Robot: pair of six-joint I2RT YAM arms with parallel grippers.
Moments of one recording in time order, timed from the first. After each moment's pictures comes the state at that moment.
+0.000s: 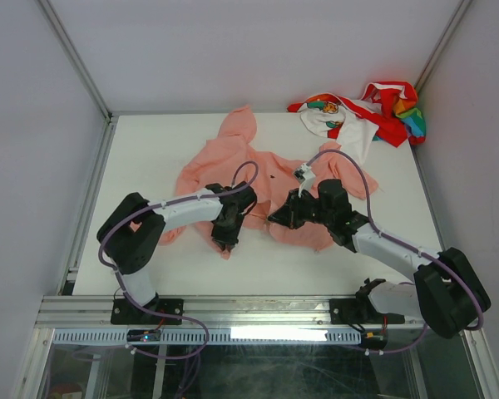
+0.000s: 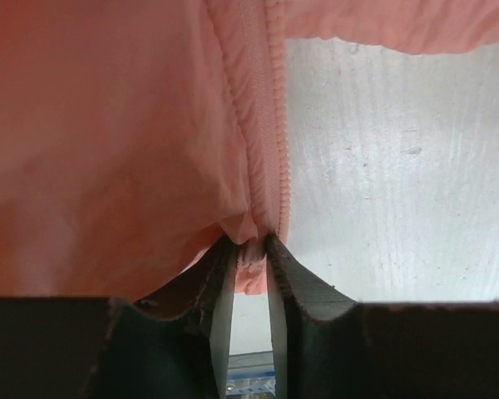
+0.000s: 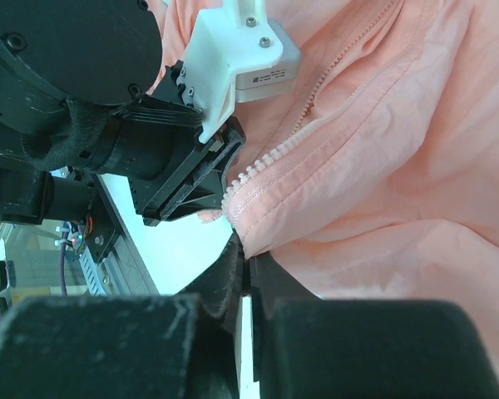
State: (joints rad) left arm -0.82 1.78 1.12 -0.82 -0.04 -0.53; right arm 0.56 1.21 0.54 0.23 -0.53 0.48
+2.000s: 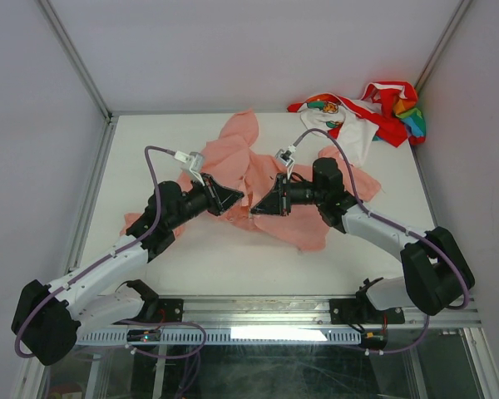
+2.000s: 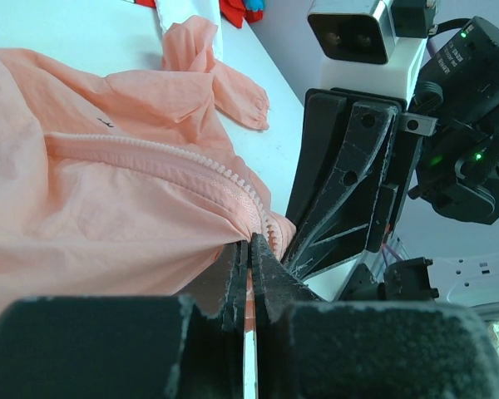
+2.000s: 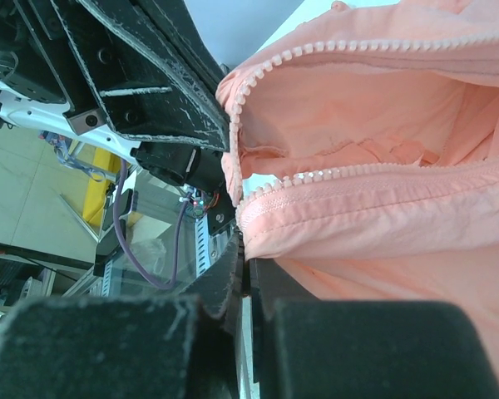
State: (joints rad) left arm -0.64 0.99 0.60 0.30 0.25 -0.66; right arm 0.56 1.37 0.74 0.41 -0.96 0.60
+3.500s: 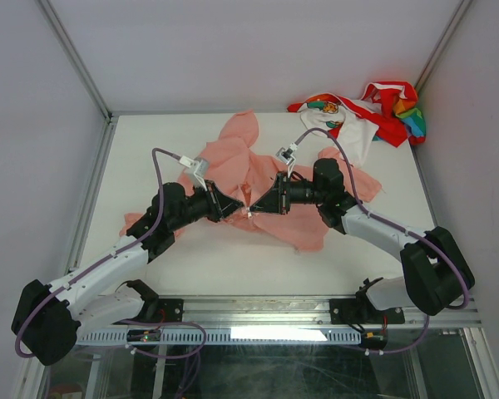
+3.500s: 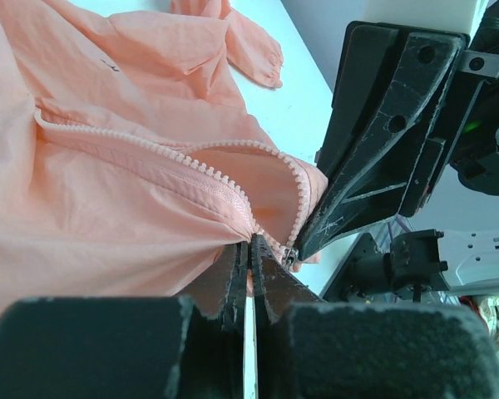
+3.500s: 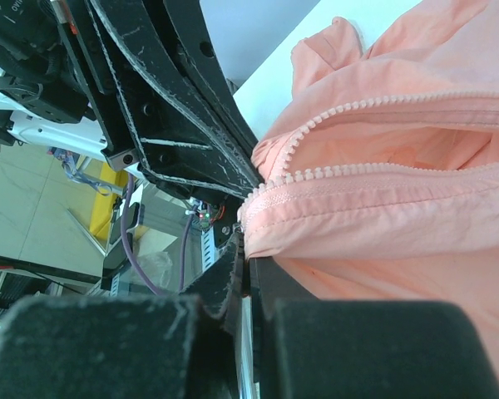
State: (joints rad) left arm -0.64 0.99 0.59 0.21 0.29 -0.67; right arm 0.56 1.37 0.73 0.47 -0.93 0.66
